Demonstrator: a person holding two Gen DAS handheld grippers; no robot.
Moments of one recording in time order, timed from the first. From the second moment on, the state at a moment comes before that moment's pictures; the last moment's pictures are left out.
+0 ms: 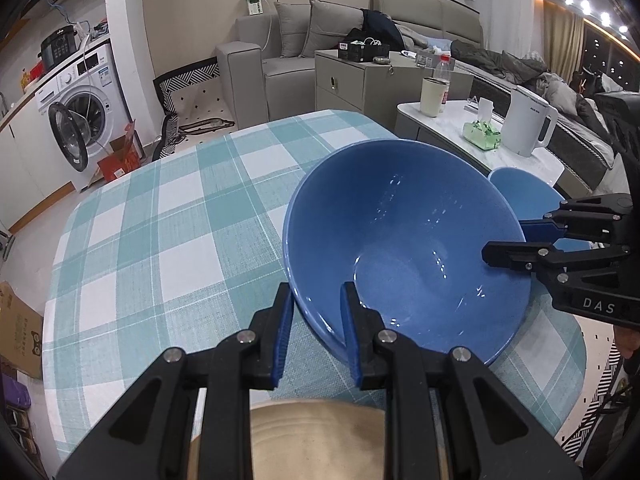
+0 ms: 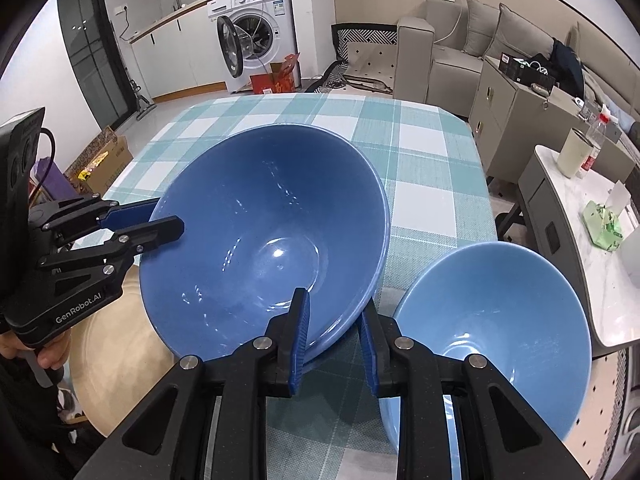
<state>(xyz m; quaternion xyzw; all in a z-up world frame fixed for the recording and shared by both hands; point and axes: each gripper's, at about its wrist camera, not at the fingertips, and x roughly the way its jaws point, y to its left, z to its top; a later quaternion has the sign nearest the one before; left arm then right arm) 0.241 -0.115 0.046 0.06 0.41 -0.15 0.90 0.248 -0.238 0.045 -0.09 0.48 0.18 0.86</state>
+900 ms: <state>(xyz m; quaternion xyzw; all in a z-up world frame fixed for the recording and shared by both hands) 0.246 -0.115 0.036 0.08 0.41 -0.14 0.90 0.240 -0.209 0.042 -0.19 0.45 0.15 0.86</state>
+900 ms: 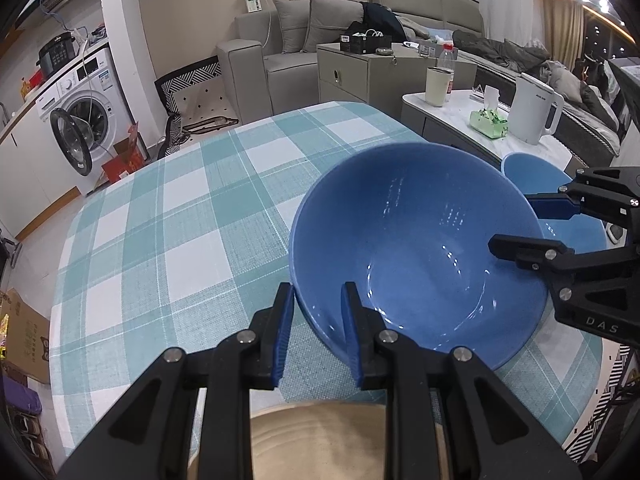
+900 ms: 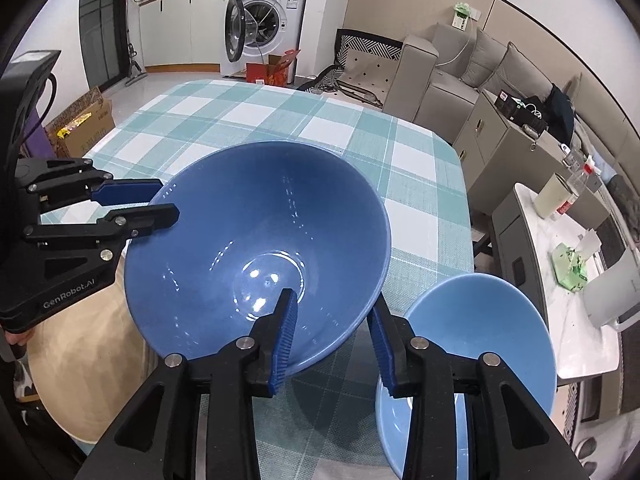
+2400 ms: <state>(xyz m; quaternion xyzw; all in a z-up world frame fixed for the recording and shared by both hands) 0.234 -0.212 0.101 0.08 0.35 -0.23 0.90 0.160 -0.373 0.096 0.06 0.36 0.01 0.93</state>
